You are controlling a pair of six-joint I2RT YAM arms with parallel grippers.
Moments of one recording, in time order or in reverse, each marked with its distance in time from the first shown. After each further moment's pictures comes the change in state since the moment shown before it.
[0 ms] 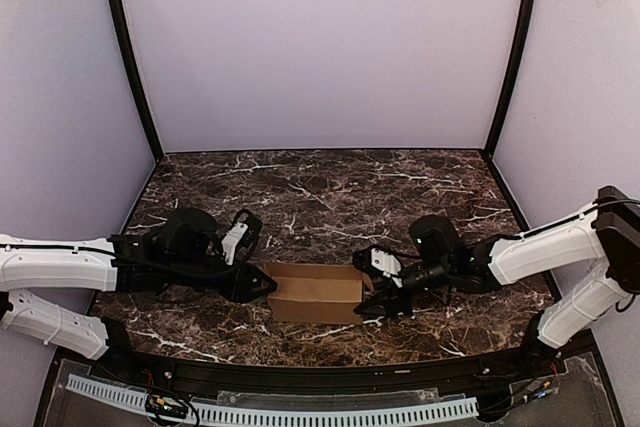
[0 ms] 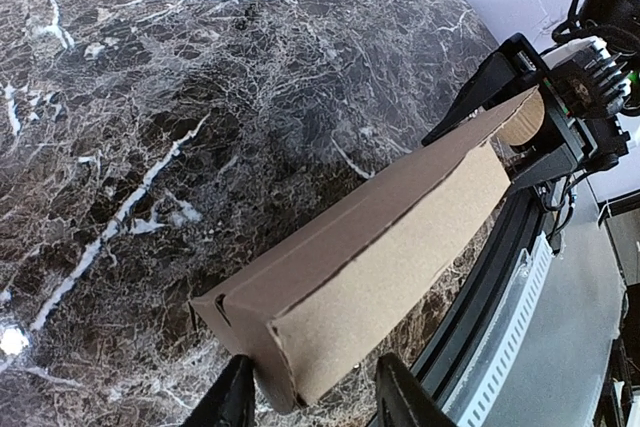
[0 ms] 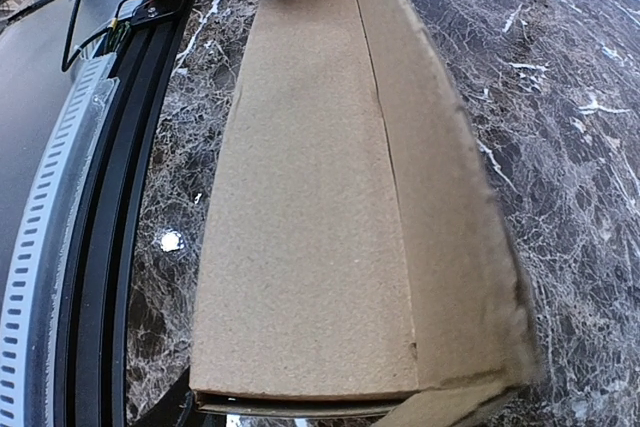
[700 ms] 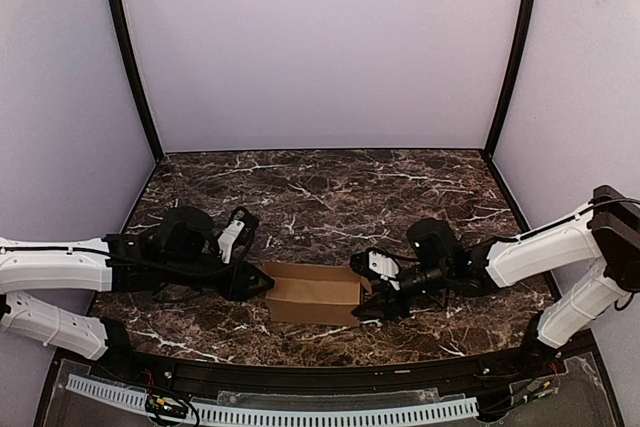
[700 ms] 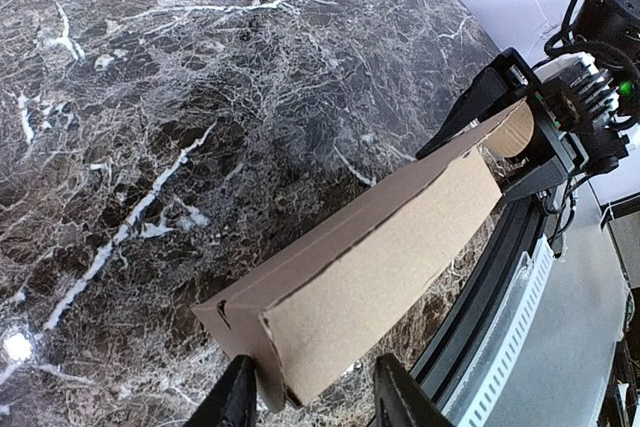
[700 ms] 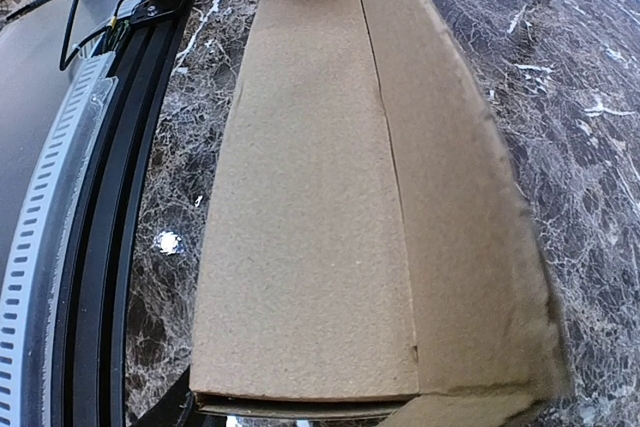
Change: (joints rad) left arm -0.001 -0.028 0.003 -0.023 -0.020 0.013; right arm 0.021 0.019 -0.010 0.040 0.020 0.011
